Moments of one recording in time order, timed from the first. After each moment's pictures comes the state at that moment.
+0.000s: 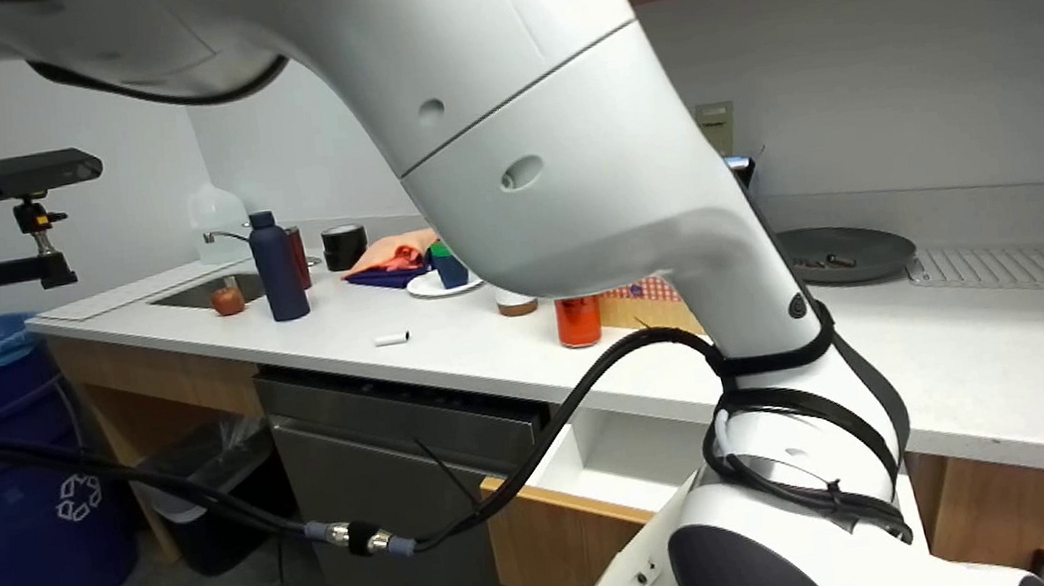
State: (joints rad) arm -0.37 0.68 -0.25 -2.07 0.97 1.95 0.25
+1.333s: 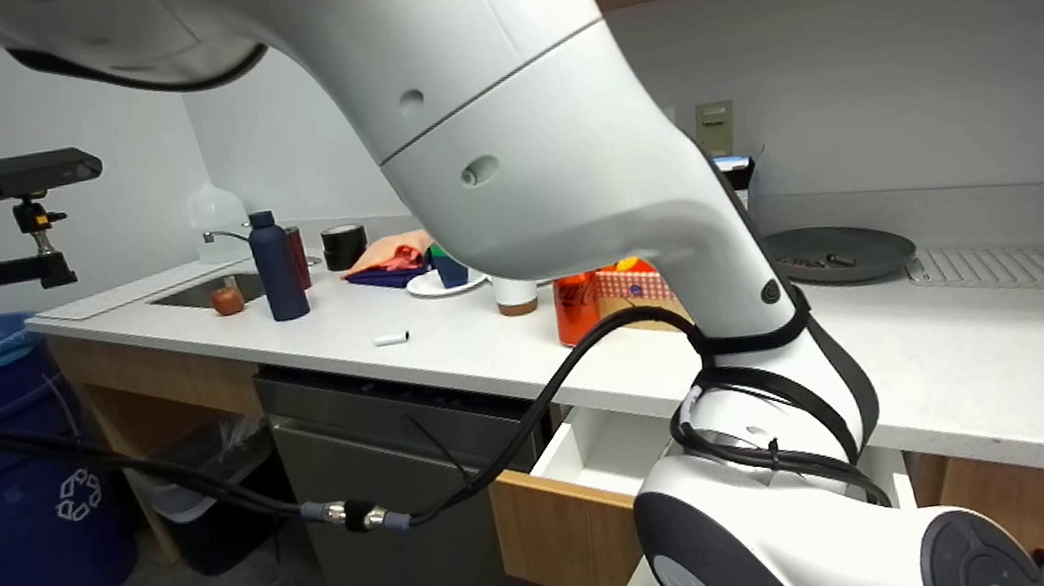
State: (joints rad) arm -0.34 0.65 -0.22 -2.10 1.11 2.29 -0.02
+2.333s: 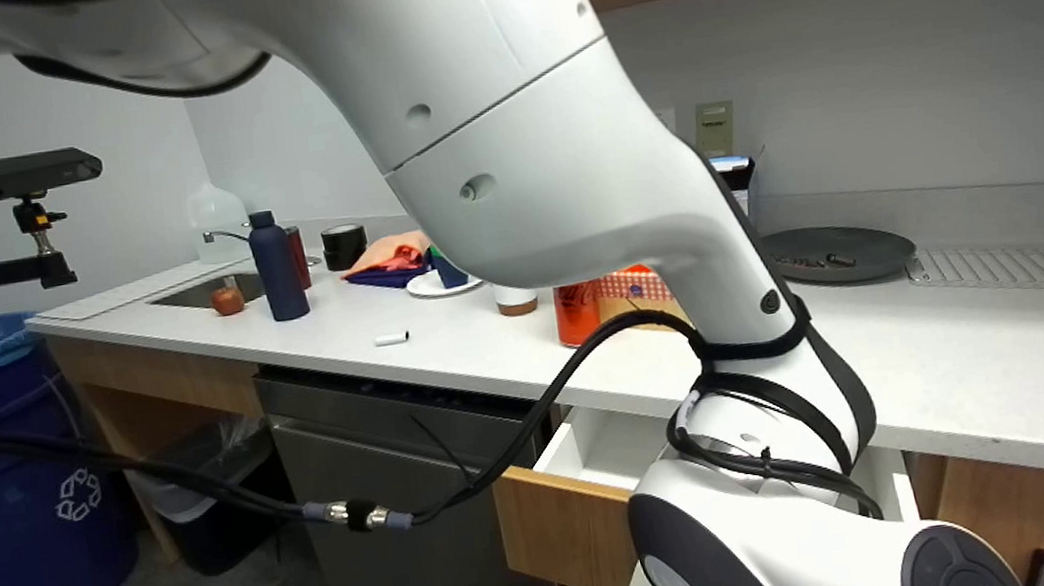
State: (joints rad) arm -0.34 0.67 -0.21 -2.10 1.16 2.30 -0.23
